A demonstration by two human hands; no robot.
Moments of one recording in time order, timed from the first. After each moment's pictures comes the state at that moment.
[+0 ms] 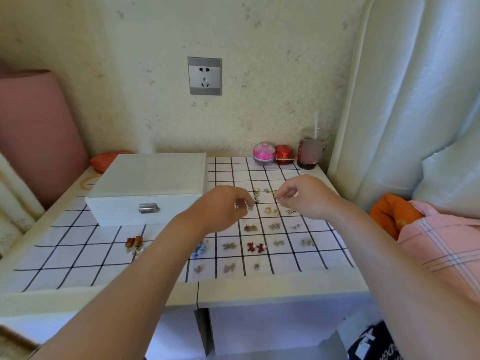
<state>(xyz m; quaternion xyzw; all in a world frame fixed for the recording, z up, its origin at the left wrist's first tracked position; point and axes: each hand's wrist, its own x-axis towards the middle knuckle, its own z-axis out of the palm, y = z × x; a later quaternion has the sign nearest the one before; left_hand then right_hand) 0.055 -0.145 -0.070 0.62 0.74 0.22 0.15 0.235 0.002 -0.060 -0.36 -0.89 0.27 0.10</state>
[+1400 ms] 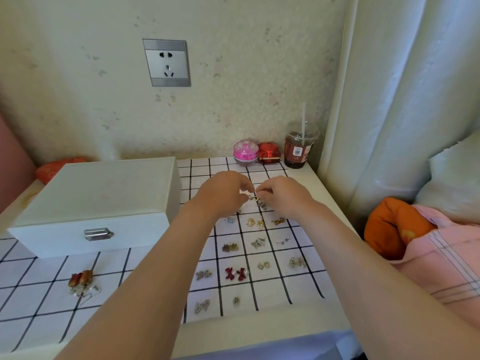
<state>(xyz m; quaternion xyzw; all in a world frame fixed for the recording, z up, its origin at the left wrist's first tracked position) 0.055 -0.035 -0.080 0.61 0.77 0.17 0.10 0.193 0.068 -0.105 -0.40 -0.89 0.19 0.09</state>
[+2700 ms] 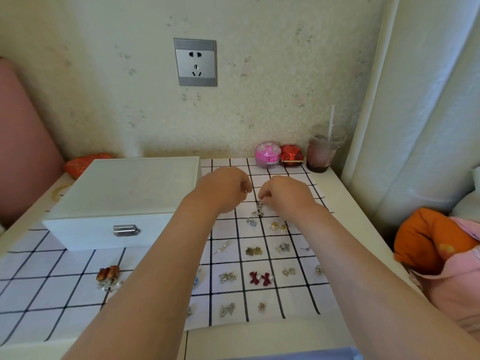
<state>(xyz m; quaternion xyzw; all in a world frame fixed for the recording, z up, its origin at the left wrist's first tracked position) 0.016 -0.057 -0.068 0.57 0.80 0.14 0.10 0.144 0.055 -0.107 -0.37 -0.93 0.07 0.06</state>
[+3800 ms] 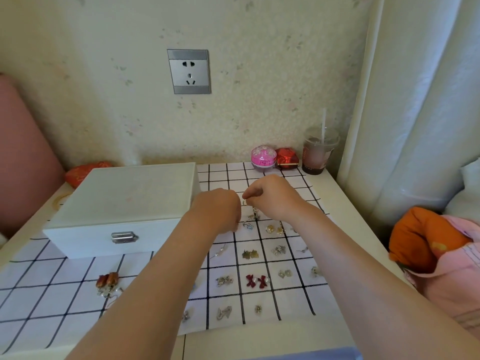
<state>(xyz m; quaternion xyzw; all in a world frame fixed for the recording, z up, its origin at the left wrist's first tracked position) 0.028 -0.062 -0.086 0.57 0.82 -0.05 0.05 0.143 0.043 -0.099 -0.34 -0.88 0.29 0.13</state>
